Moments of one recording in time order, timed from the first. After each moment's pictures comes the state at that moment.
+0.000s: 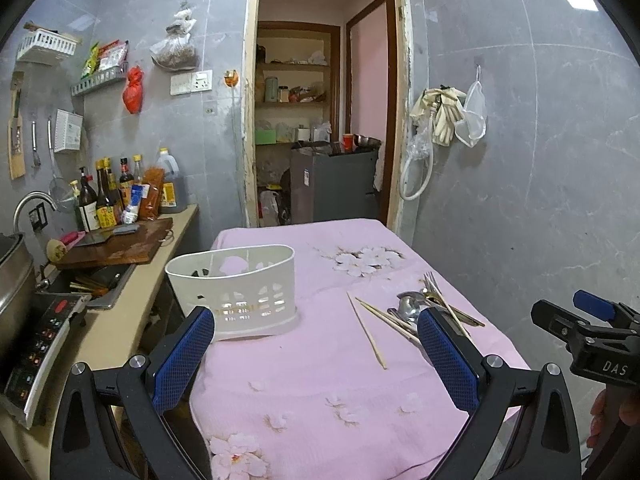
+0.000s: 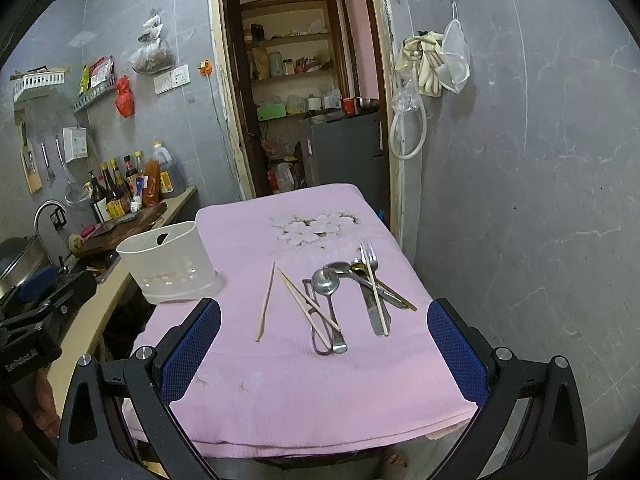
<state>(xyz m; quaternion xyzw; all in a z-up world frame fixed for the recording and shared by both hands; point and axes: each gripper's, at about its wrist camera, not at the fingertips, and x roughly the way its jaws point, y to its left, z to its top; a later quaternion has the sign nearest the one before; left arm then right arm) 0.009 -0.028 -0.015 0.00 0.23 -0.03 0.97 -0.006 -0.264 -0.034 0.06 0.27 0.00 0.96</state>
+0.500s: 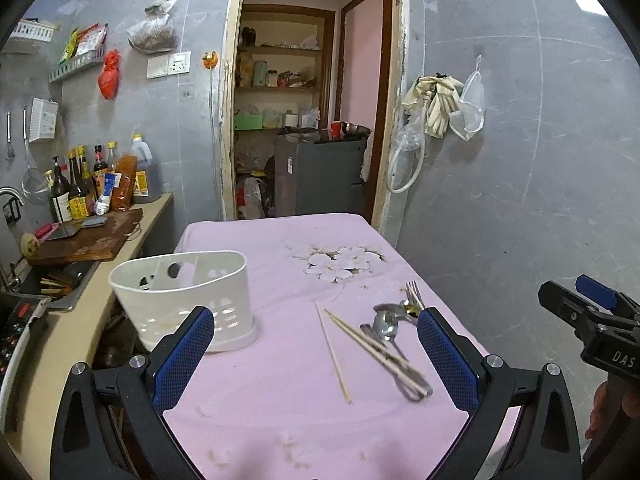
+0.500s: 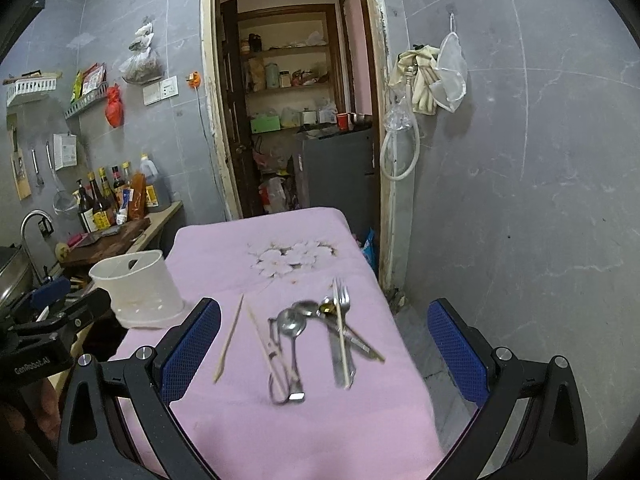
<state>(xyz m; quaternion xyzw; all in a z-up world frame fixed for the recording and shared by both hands) 0.079 -0.071 -0.018 -0.03 0.25 -0.04 0.97 0.060 -0.314 -0.011 0.05 0.25 0.00 0.97</state>
